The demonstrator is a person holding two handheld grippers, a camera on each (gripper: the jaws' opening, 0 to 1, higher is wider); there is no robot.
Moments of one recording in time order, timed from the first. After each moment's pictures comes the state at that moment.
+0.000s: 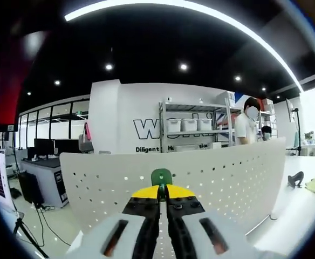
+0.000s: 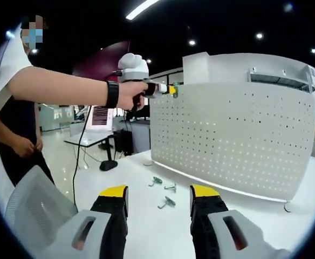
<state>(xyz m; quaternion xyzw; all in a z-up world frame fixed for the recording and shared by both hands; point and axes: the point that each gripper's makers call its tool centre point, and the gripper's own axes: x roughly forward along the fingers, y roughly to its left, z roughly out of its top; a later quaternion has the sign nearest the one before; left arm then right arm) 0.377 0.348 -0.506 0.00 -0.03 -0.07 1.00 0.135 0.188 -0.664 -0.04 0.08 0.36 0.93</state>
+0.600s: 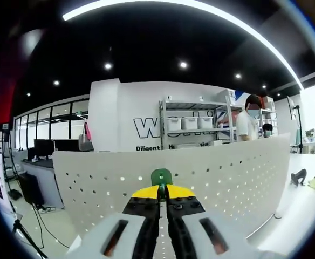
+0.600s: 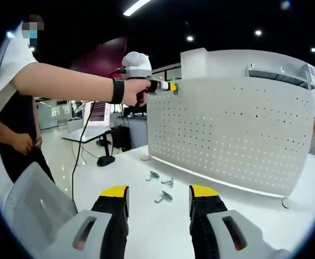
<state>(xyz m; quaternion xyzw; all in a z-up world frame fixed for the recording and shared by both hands) 0.400 0.346 -0.514 0.01 -0.03 -0.07 1.00 0.137 0.178 -0.674 -0.04 0.10 0.35 0.93</state>
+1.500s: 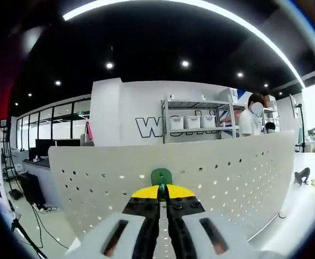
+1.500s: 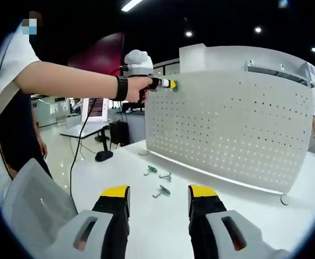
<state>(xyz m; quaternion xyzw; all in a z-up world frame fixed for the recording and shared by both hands) 0.413 0.350 -0.523 0.01 -0.03 -0.06 1.00 0.137 0.174 -0.683 -0.05 0.12 0.35 0.93</state>
